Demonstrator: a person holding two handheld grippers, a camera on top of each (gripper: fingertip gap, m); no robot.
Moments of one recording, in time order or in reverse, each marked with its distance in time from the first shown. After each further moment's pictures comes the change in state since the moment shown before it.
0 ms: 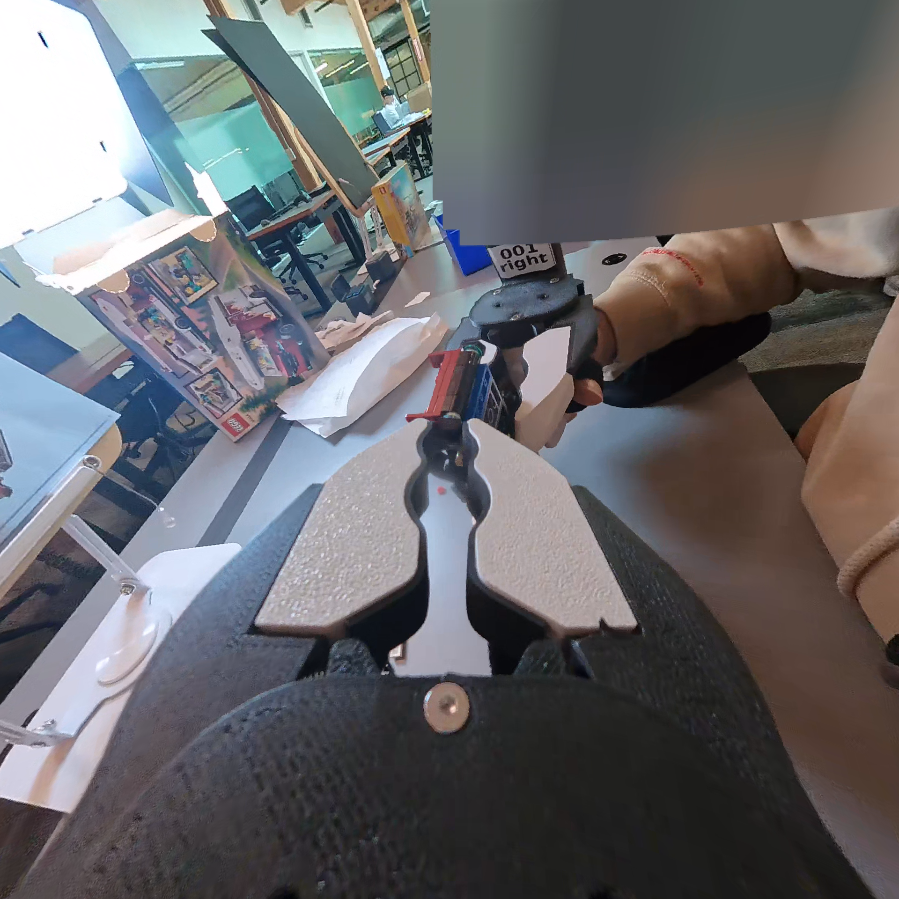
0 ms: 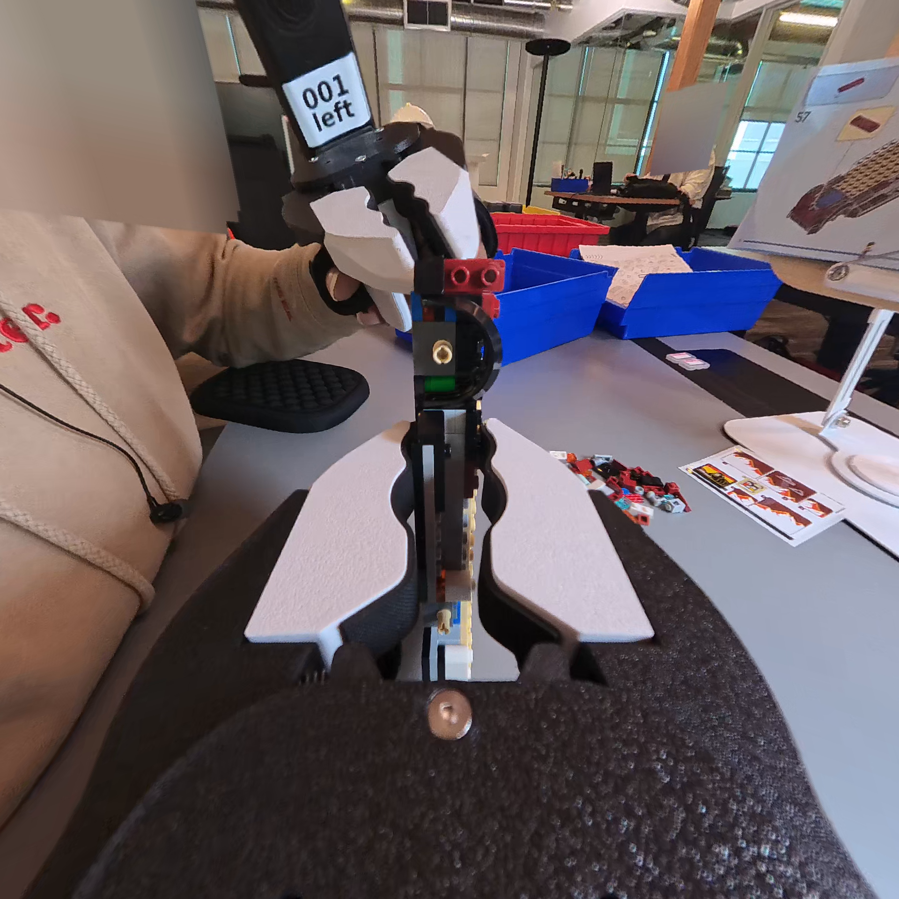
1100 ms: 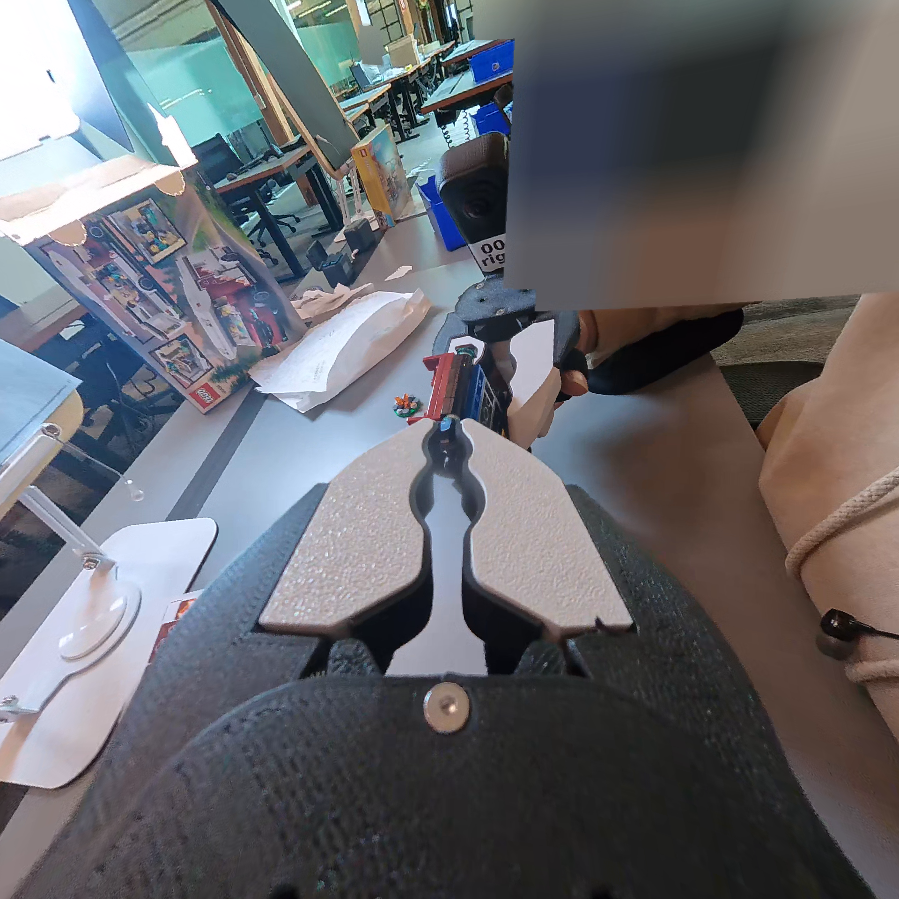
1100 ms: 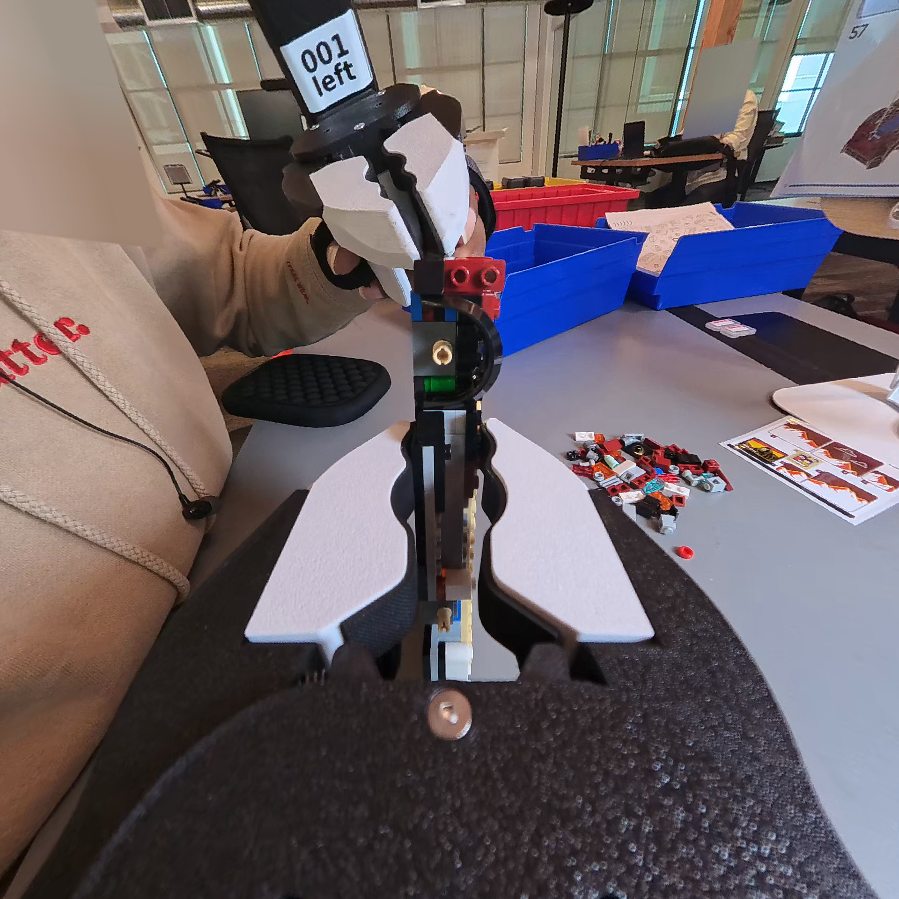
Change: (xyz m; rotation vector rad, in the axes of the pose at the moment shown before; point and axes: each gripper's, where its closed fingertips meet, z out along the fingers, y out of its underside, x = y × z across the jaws) left arm 0.000 0.004 -0.007 -0.056 0.045 -0.068; right arm -0.001 0.009 0.001 -0.030 -0.052 0.088
